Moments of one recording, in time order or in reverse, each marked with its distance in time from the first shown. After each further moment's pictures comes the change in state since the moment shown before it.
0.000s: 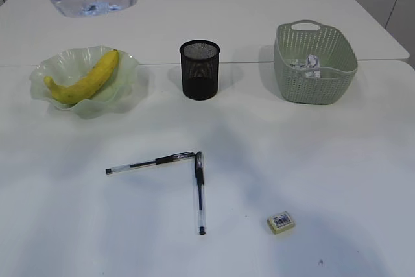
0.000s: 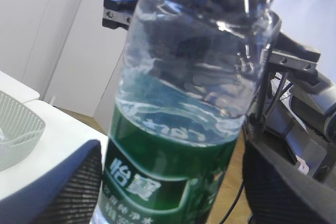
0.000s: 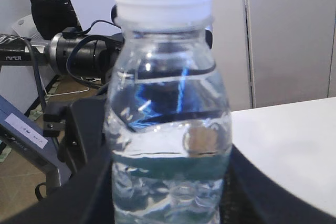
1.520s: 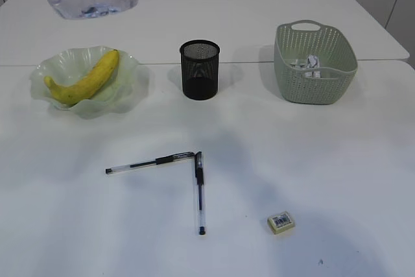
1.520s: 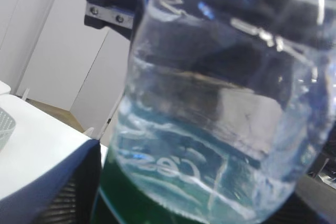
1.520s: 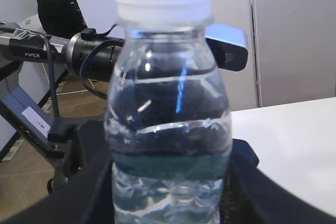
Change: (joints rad) left arm -0.137 0.091 -0.061 -0.034 -0.056 -0.002; right arm 0.000 0.000 0.000 0.004 0.015 0.003
